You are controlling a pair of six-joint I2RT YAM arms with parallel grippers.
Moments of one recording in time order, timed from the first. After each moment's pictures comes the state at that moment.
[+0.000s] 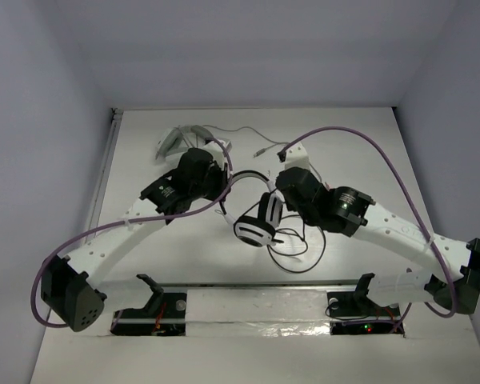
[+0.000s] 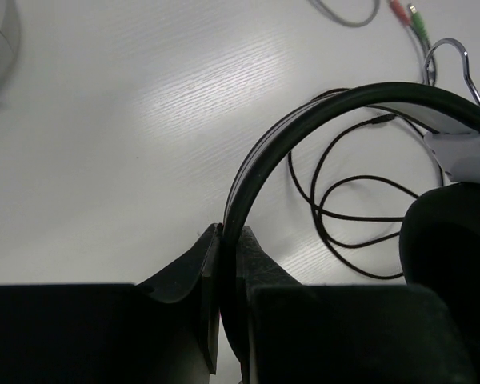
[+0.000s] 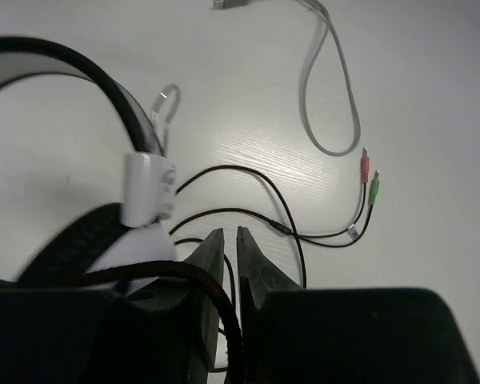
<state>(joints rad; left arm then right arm) -0.69 1.20 1.04 -0.49 -0.03 -0.30 1.03 1.25 1.28 -0.77 0.70 0.33</state>
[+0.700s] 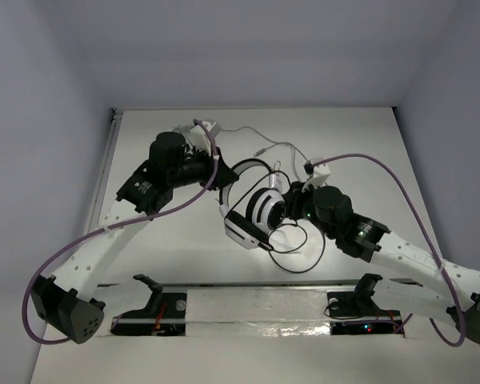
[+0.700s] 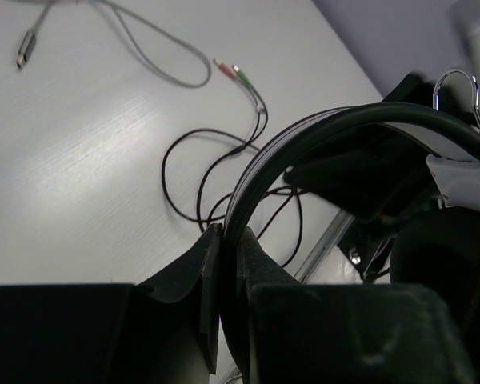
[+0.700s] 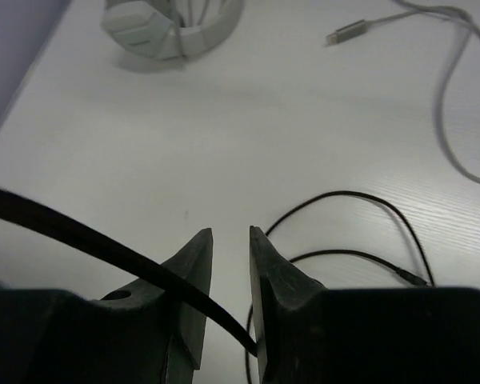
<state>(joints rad) -0.53 1.12 1.11 -0.41 0.46 -0.34 0.89 0.96 0.79 -0.19 0.37 0.45</state>
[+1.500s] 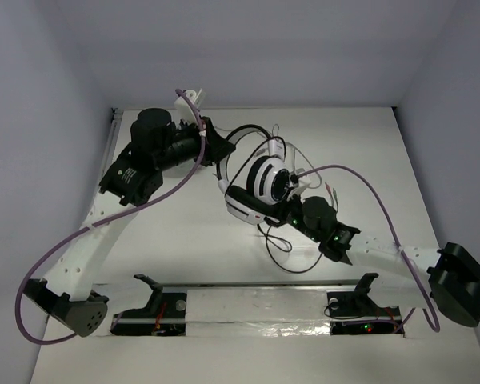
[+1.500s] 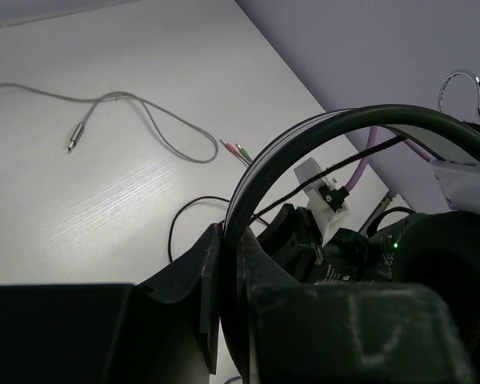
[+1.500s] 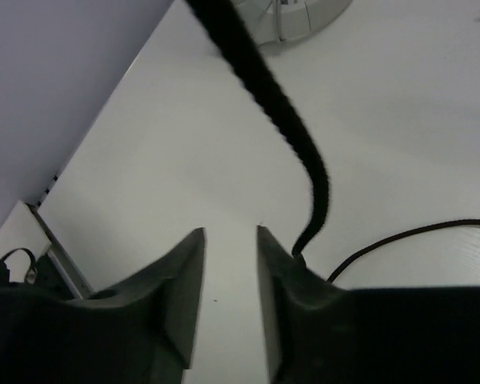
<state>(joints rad) -0.52 1.17 1.41 -0.49 0.38 -0.39 0.88 1.16 0.52 0.47 0.12 0.55</state>
